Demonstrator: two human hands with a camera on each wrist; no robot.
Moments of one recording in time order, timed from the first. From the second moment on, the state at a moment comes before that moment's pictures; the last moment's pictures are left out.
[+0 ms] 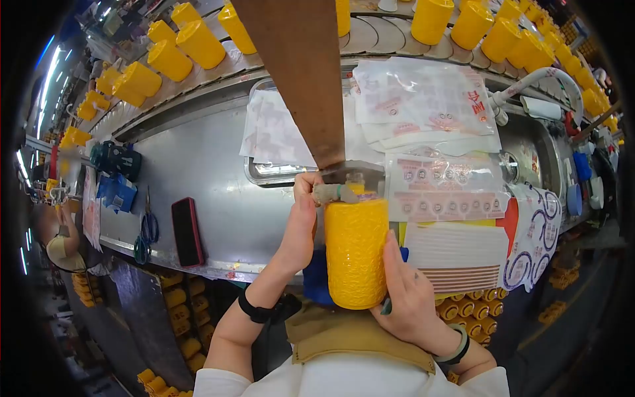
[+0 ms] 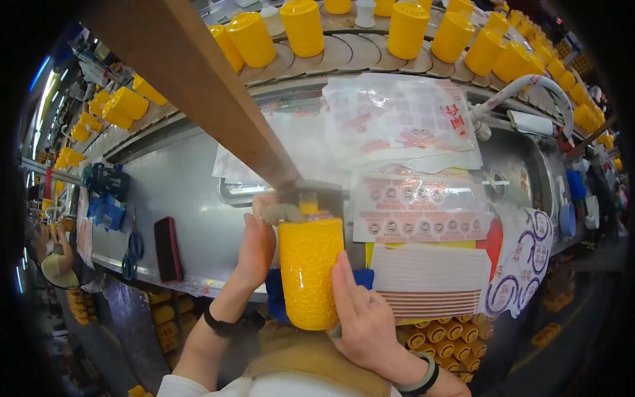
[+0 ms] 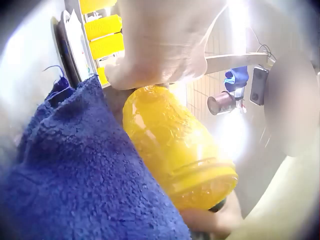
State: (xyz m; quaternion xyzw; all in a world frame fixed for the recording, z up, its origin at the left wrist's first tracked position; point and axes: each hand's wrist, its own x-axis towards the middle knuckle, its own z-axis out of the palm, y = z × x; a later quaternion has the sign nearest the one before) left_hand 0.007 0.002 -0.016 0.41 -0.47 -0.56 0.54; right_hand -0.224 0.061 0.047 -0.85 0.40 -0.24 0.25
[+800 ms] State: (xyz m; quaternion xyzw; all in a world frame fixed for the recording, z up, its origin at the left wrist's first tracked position) left_hand 0.000 0.001 -0.019 0.41 -0.51 -0.54 0.53; right_hand -0.225 0.056 0.017 -0.82 0.46 -0.15 0.31
